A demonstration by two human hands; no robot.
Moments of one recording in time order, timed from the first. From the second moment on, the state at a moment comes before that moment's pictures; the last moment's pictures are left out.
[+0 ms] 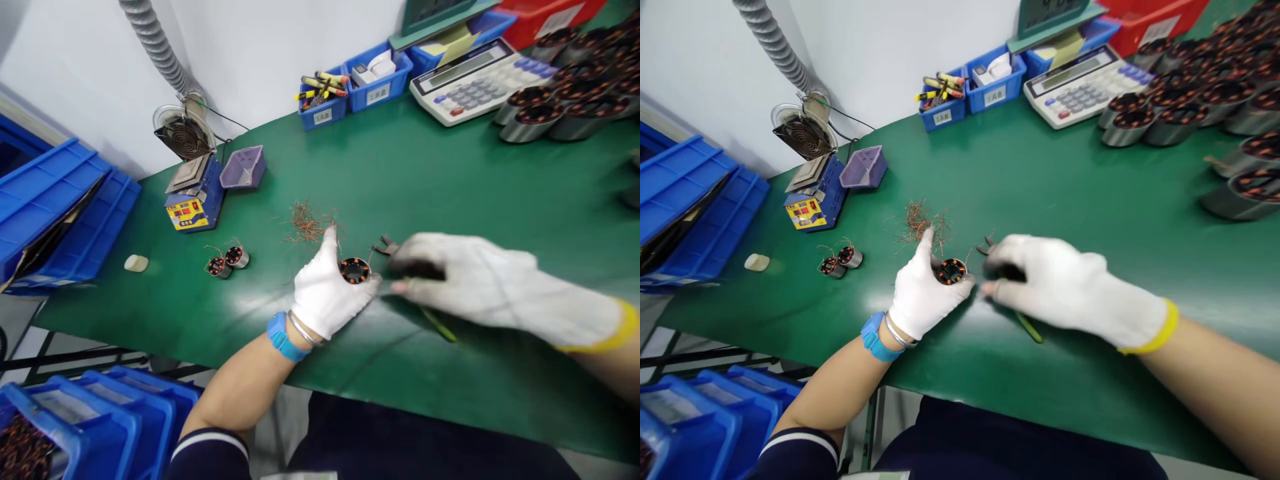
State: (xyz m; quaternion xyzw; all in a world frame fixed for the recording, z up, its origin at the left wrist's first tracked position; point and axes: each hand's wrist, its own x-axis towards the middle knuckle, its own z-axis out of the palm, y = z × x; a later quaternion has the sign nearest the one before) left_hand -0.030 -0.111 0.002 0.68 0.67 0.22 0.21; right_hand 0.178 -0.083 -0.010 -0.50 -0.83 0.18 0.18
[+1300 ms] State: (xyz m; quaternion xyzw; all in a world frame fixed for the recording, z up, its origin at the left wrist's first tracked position) left_hand -0.046 -0.092 0.010 0.45 0.54 0.50 0.50; right_hand 0.161 -0.092 -0.030 -0.39 -0.89 0.16 0.19
